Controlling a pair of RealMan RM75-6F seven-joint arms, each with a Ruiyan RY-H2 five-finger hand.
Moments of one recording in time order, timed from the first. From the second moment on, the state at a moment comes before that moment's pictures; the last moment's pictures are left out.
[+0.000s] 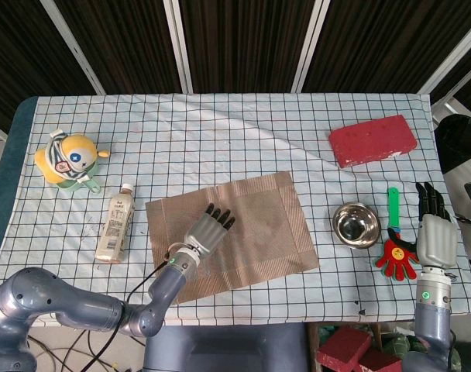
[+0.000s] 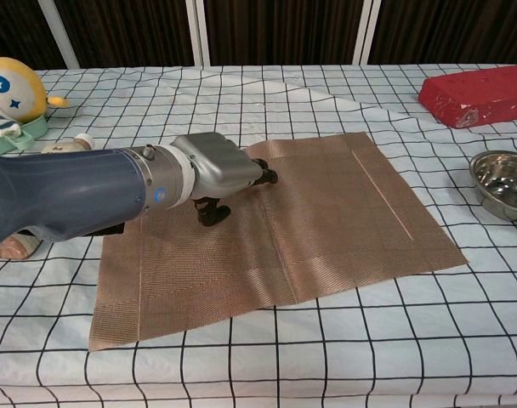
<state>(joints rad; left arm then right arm) -1.21 -1.74 -0.07 -1.57 0.46 1.03 1.17 0.24 -1.36 0.30 -1.57 -1.12 1.41 -0.17</state>
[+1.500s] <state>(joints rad) -1.31 -1.83 -0.03 -1.51 0.52 0.85 1.06 0.24 -1.35 0.31 -1.57 -1.09 1.41 -0.16</state>
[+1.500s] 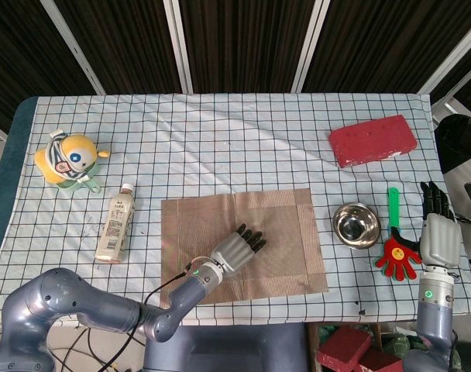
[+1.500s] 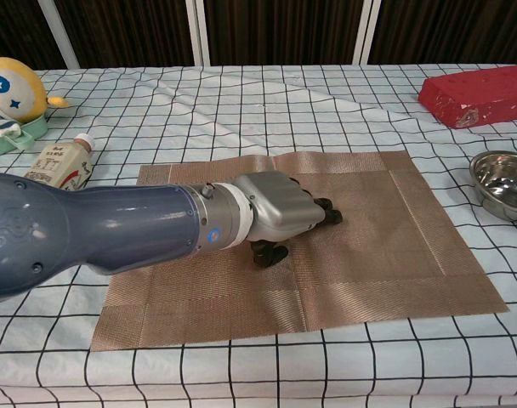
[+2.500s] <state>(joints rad) -1.30 -1.67 0.06 -1.62 0.58 0.84 0.93 0.24 -1.36 0.30 -1.56 -1.09 1.41 -0.17</state>
